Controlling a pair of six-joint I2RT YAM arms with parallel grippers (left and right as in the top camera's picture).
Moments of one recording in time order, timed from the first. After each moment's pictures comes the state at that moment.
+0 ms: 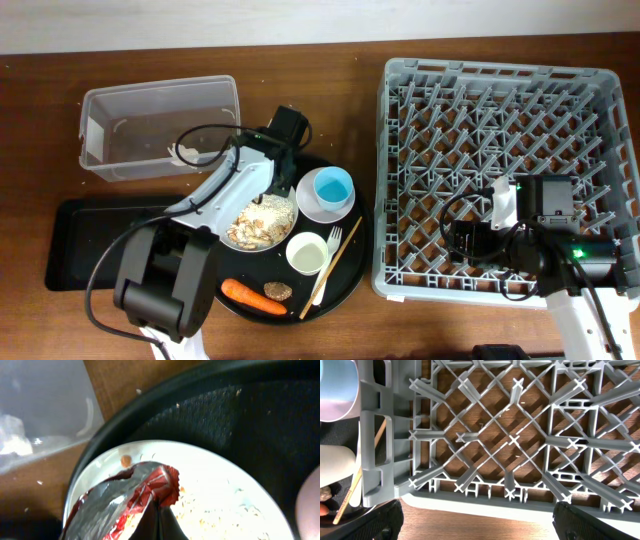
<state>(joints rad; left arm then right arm) -0.43 1.95 1.40 -0.83 -0.33 -0.11 -0.04 1.00 0.97 -1.17 -0.15 0.08</state>
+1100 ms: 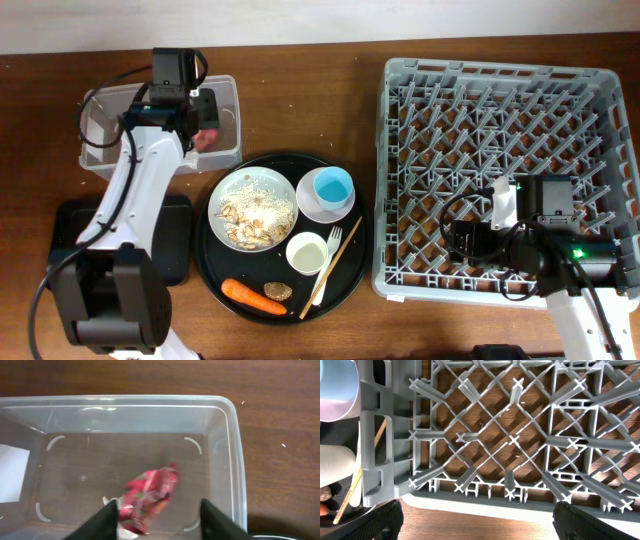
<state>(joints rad) -0.07 1.82 1.53 -0.60 -0.19 -0.11 -0.04 1.00 0.97 -1.17 -0.15 0.08</state>
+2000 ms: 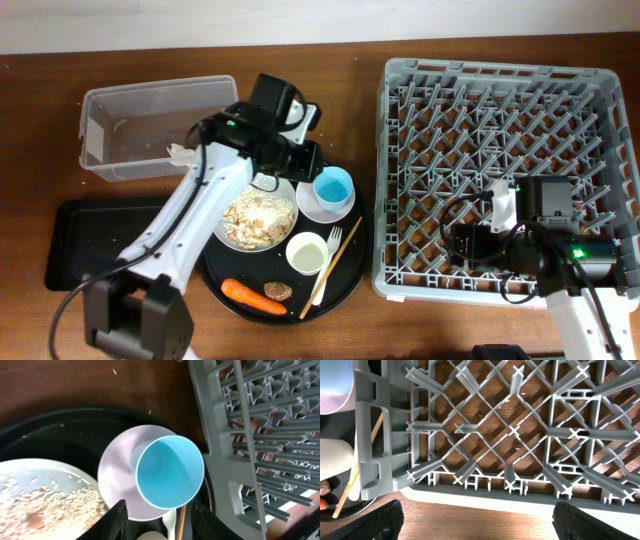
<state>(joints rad) -0.42 1.79 1.53 -0.91 0.31 -0.15 -0.04 1.00 0.97 -1.20 -0.15 0.08</state>
